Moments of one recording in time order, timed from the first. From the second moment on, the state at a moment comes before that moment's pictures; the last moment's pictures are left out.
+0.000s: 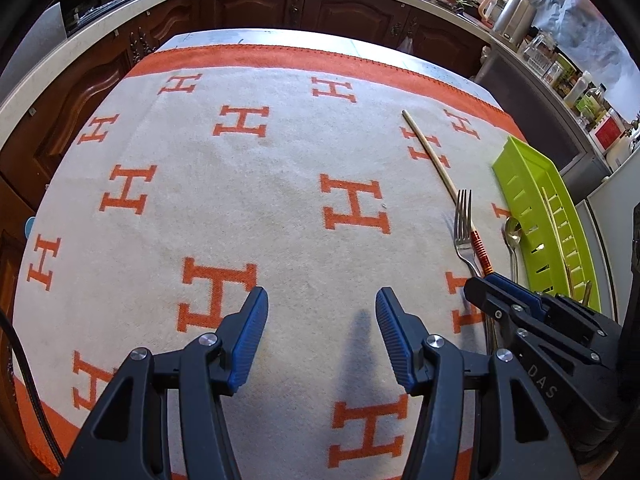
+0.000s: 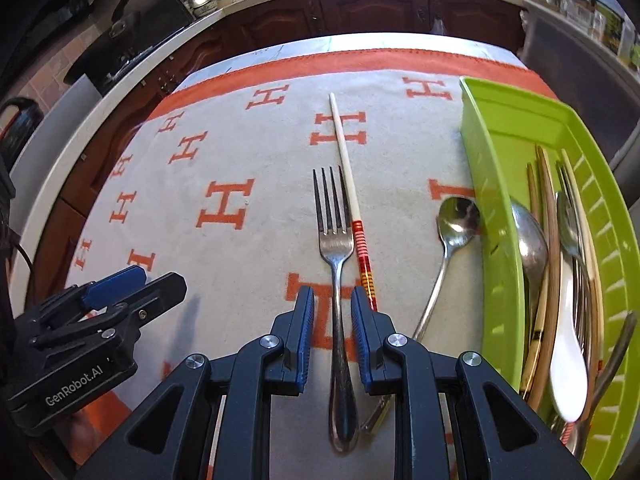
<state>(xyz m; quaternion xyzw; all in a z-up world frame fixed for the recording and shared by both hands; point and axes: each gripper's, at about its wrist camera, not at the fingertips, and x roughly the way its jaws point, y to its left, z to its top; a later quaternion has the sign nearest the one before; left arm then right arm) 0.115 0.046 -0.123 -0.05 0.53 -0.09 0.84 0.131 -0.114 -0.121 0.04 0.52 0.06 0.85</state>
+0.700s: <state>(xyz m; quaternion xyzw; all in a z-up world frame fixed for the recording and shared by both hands) 0.118 0.034 -0.115 -0.04 0.53 -0.09 0.84 0.110 -0.141 -0.097 0.09 0.49 0.08 0.86</state>
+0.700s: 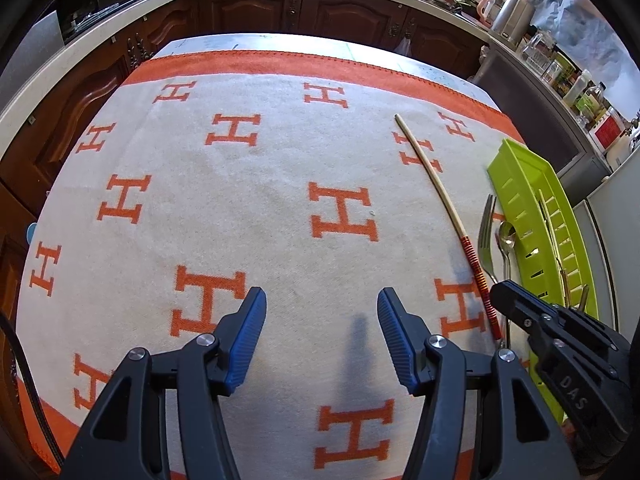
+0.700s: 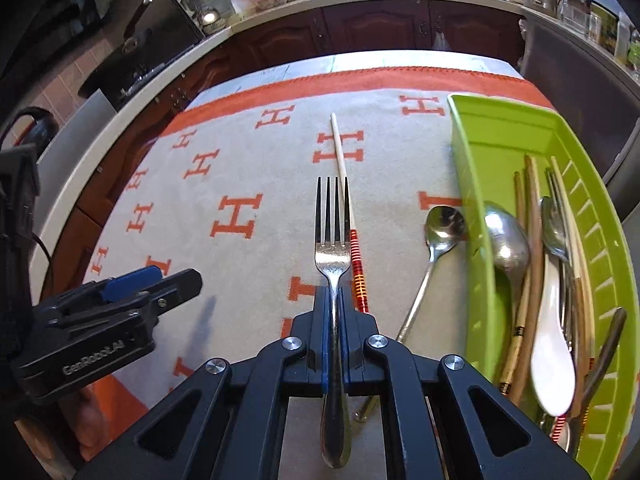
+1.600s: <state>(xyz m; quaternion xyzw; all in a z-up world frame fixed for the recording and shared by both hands) 0.188 -0.088 -0.121 -0.01 0.58 -0.08 0.81 0.088 -0.319 -0.057 0.19 0.45 -0.04 0.87</state>
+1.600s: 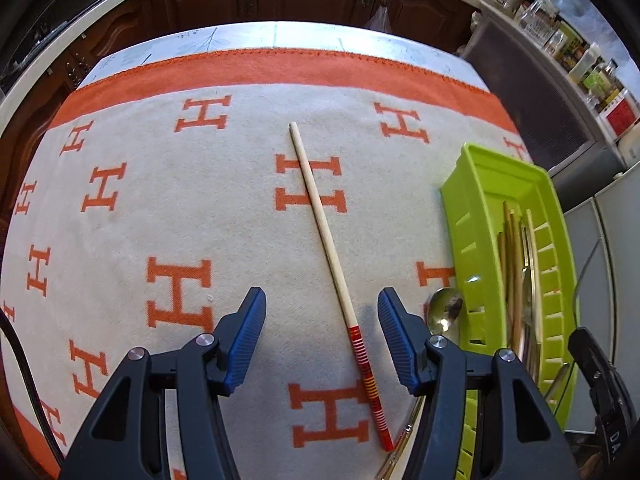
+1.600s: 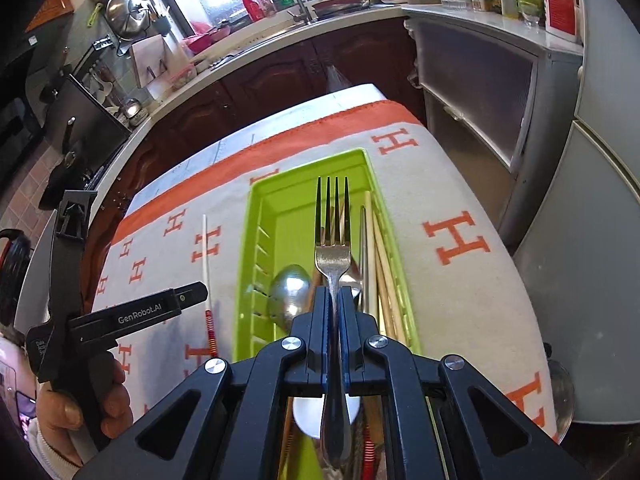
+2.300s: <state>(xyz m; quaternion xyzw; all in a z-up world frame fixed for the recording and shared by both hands) 0.184 -0.079 -0.131 -0.02 0.57 -0.06 0.82 0.091 -0.313 -0.060 0.23 0.41 -0.01 0.88</state>
